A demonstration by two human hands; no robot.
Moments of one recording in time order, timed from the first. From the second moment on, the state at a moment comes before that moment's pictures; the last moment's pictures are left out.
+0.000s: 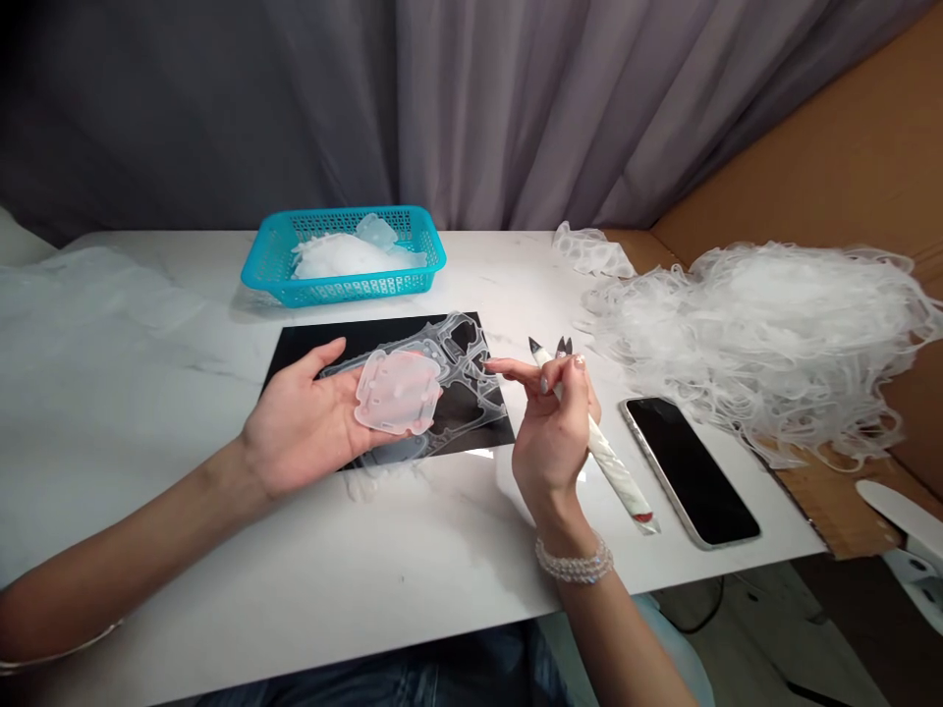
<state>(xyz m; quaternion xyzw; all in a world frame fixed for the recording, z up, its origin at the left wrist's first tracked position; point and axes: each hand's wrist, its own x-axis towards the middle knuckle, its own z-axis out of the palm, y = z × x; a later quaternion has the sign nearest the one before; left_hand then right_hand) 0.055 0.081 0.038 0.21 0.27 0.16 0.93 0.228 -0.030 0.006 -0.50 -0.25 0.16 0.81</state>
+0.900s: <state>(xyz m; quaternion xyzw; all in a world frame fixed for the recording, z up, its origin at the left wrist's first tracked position) 0.054 0.169 0.002 0.85 0.19 0.27 0.41 0.231 -0.019 -0.015 -0.59 -0.24 0.22 0.74</state>
